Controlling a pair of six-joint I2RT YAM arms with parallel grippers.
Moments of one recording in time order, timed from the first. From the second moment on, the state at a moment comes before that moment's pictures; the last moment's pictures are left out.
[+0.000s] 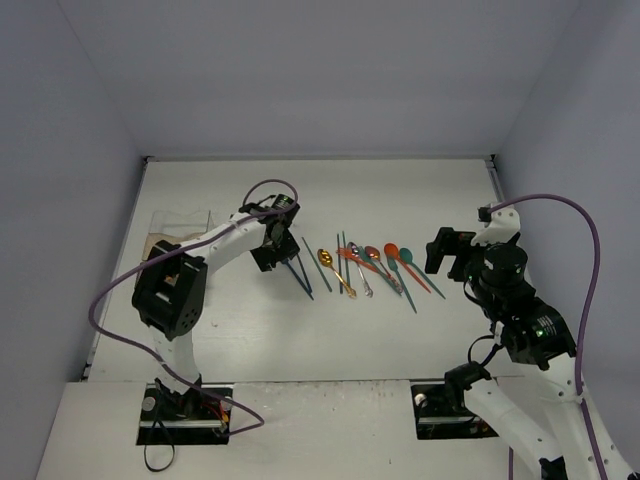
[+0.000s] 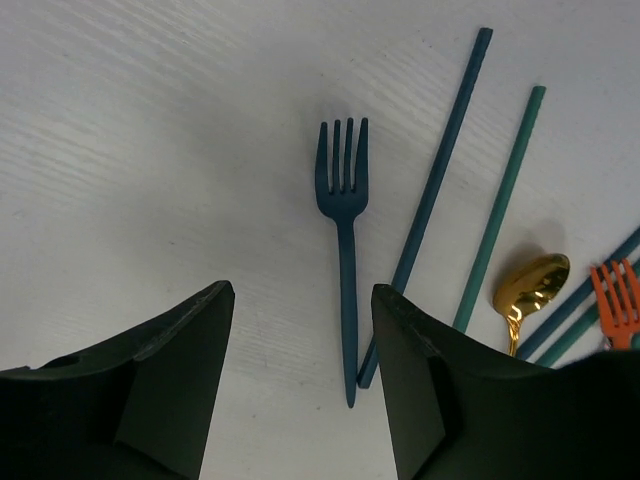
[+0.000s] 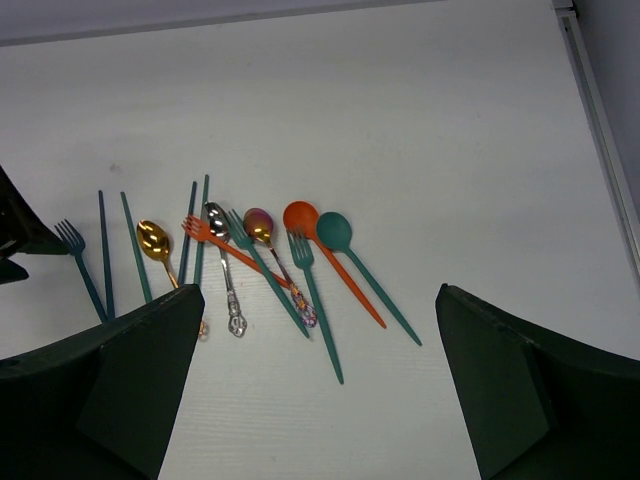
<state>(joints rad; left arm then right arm) -0.53 1.83 1.38 -0.80 -0.22 -1.06 0.38 0.65 0.95 -0.66 0.28 0.24</state>
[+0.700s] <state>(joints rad) -0.57 2.00 1.45 -0.80 -0.25 -1.17 0.39 0.63 0.95 -0.66 0.30 0.24</state>
